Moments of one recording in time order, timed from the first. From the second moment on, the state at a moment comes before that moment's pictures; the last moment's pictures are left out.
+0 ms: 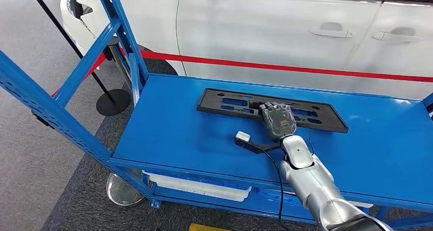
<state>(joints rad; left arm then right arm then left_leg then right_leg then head) -0.03 -0.10 0.31 -0.18 -1.16 0.37 0.16 -0.70 0.07 0.40 -0.61 1.38 -0.70 0.00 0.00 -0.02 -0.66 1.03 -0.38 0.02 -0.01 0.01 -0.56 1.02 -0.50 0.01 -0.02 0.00</state>
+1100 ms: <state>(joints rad) -0.03 -0.13 0.64 -0.18 -0.83 0.18 -0.47 -0.65 -0.05 0.35 -1.52 -0.12 -0.19 -0.34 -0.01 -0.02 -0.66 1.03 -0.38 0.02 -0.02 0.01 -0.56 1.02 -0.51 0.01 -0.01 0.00</state>
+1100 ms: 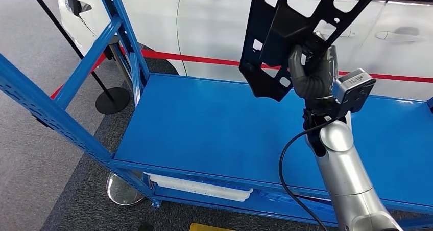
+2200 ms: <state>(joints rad) -0.05 -0.15 0.75 -0.18 -0.79 0.10 -0.40 -0.50 -0.06 0.36 -1.63 -0.05 -0.24 -0.41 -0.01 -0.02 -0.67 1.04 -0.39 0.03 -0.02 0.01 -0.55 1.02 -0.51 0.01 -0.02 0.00</state>
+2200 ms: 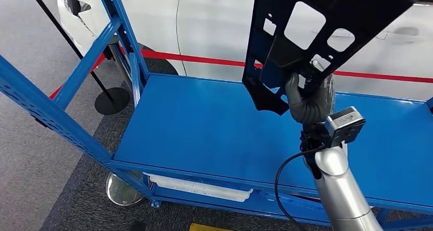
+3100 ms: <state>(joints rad) -0.04 -0.16 0.75 -0.18 -0.84 0.15 -0.37 -0.29 -0.06 0.36 -1.85 -0.10 -0.22 -0.50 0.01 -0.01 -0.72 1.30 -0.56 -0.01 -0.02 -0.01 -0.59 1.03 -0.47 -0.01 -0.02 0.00</state>
